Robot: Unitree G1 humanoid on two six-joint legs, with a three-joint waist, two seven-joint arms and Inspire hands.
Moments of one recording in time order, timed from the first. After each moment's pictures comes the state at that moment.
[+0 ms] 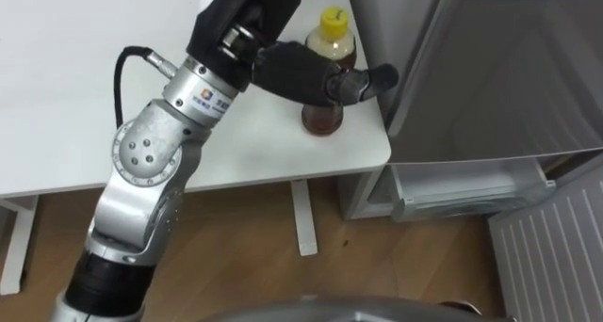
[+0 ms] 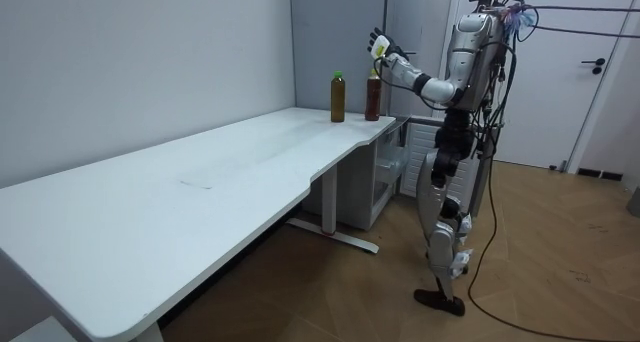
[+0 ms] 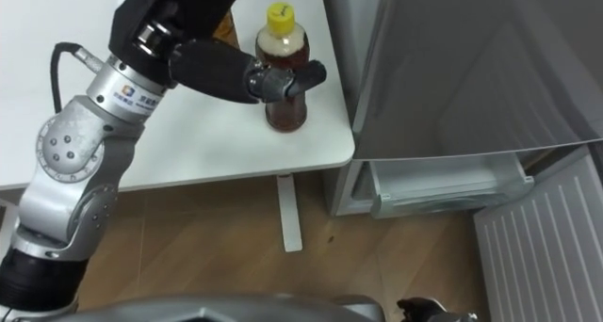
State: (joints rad) left arm -0.03 0.28 -0.24 -0.39 -0.23 -0.13 -0.26; right arm 0.03 -0.26 0.18 1.35 -0.31 0.01 0.16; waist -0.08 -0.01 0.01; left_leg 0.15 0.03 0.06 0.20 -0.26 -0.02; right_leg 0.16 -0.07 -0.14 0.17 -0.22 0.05
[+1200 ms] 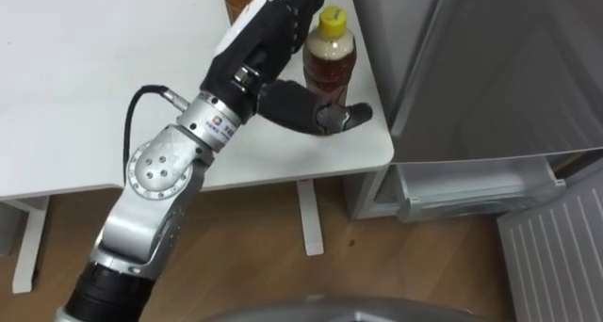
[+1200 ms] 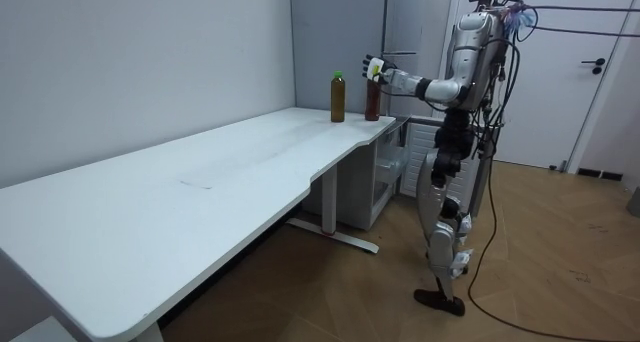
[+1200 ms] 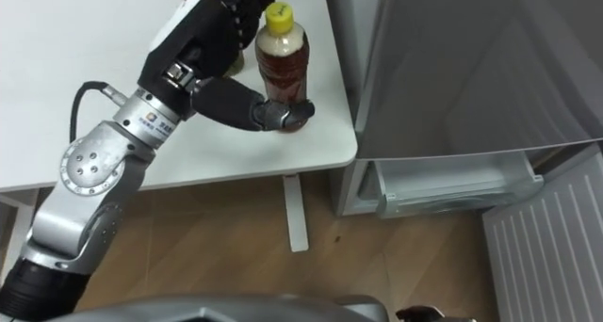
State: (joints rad) left arm 0.02 0.30 -0.28 -0.26 -0.21 -0.06 -0.29; right arm 0.03 -0.26 0.18 1.36 -0.32 0.05 0.21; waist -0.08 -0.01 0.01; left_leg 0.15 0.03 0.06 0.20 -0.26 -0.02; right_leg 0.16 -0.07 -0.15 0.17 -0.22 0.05
